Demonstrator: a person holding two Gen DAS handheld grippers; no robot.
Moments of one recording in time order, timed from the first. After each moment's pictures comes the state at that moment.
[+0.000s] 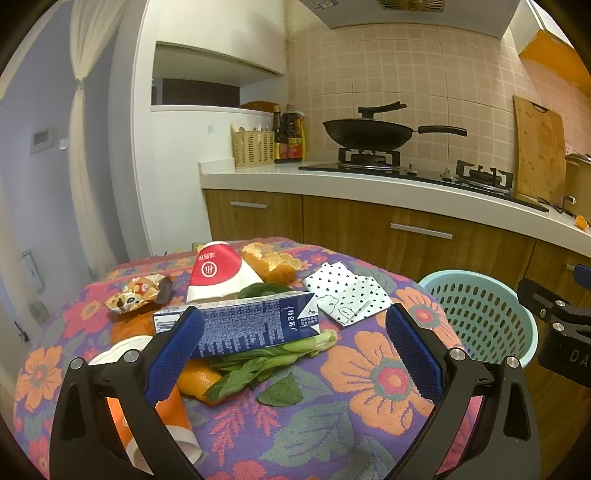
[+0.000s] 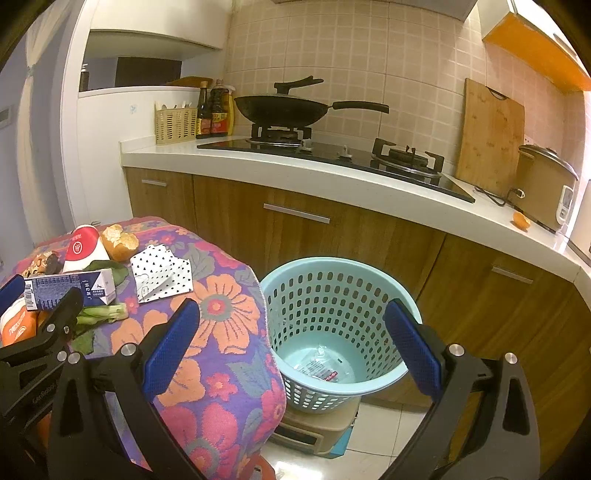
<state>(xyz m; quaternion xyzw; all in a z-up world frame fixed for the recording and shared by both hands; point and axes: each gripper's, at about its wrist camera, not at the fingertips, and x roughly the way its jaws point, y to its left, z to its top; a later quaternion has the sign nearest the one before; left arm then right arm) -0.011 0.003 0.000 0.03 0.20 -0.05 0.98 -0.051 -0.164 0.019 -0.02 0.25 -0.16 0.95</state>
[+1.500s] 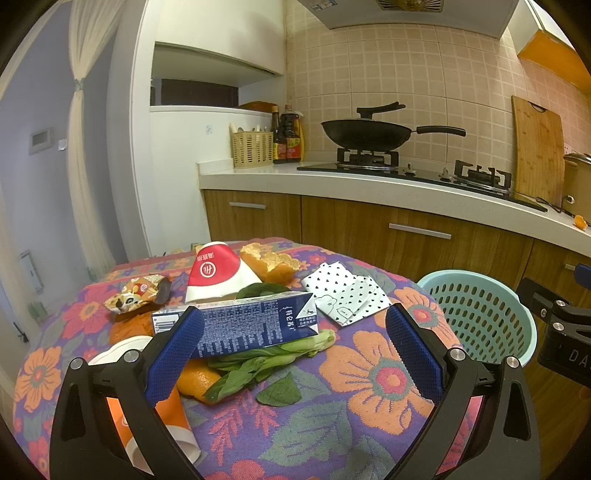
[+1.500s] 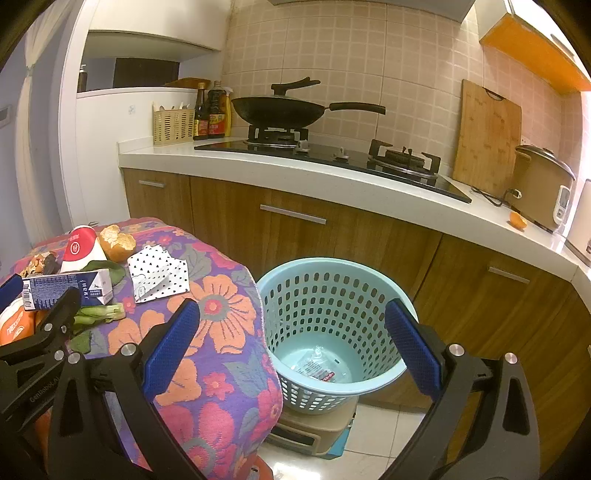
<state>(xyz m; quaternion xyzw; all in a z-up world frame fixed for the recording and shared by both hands) -0.012 0.001 0.000 0.03 0.20 -0.05 0.98 -0.052 -0.163 0.019 -0.03 0.25 -0.16 0.95</state>
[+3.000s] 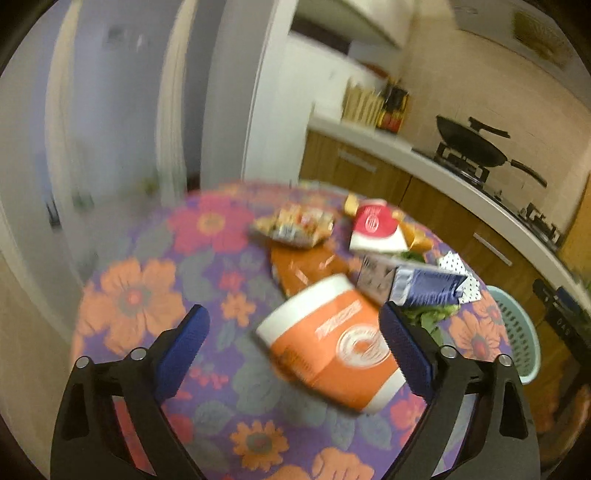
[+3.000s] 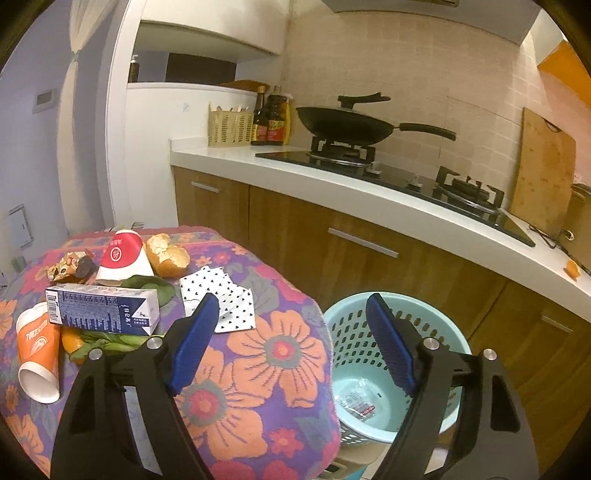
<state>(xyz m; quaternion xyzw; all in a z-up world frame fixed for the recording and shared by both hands) -0.031 0.196 0.007 -0.14 0.33 0.03 0.93 0.005 -0.121 0.022 -0.06 0.24 -0.06 0.97</state>
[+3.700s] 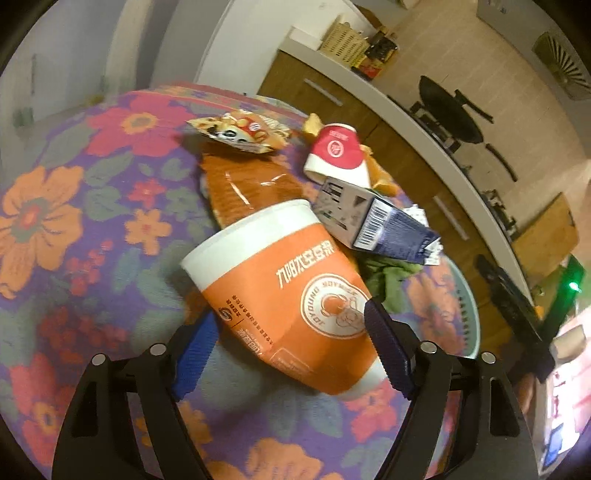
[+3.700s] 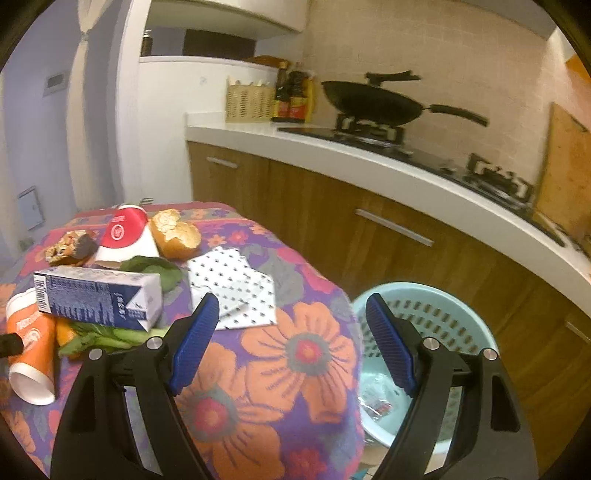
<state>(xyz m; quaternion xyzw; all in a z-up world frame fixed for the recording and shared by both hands) -0.002 0.179 -0.044 -0.24 0.42 -0.09 0.87 0.045 -0.115 -0.002 -0.07 0.29 -0.02 0.96</state>
